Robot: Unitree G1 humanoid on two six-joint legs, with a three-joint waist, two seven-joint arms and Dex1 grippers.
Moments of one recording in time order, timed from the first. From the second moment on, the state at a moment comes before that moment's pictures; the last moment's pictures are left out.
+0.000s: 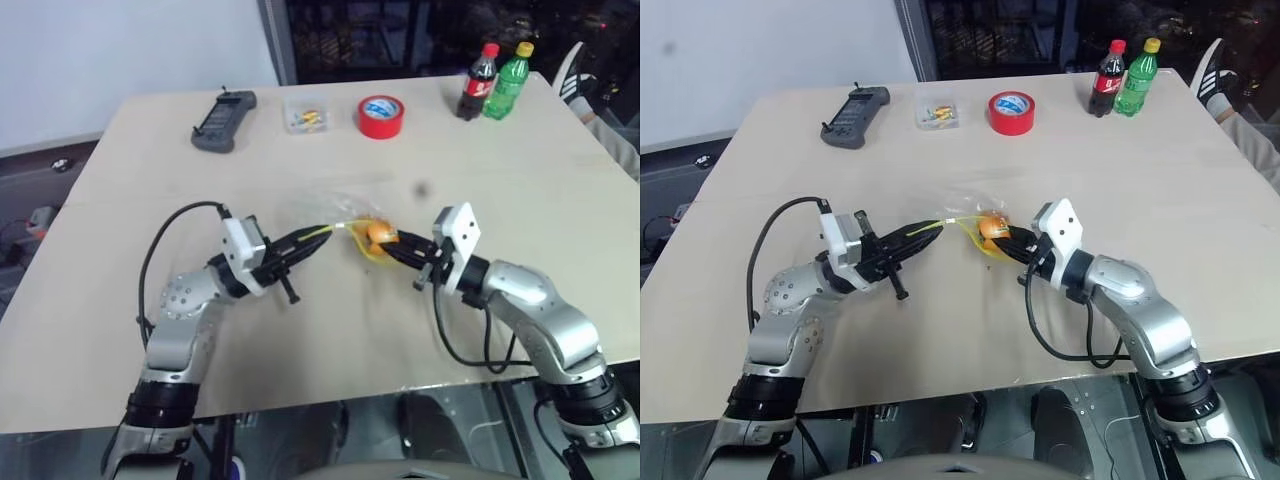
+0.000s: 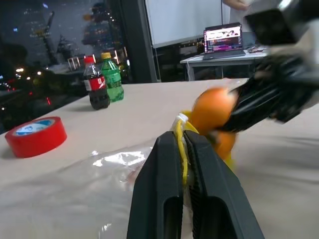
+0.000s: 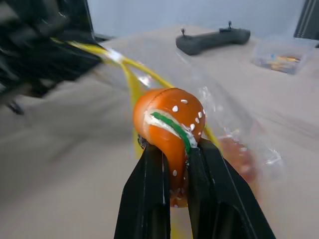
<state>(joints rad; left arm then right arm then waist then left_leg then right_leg) -0.20 0.47 0.03 -0.13 -0.46 -0.06 -0.97 -0.32 -0.43 0.20 -0.33 0.37 0.43 0.60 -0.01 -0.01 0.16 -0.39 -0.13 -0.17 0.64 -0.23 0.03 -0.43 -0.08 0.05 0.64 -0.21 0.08</state>
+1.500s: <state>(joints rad) -0.20 0.46 0.09 -0.10 -0.51 0.03 -0.91 -0.29 -0.50 0.23 -0.42 0.18 0.53 0.71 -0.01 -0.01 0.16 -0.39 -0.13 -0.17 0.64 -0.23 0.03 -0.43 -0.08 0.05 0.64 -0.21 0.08</state>
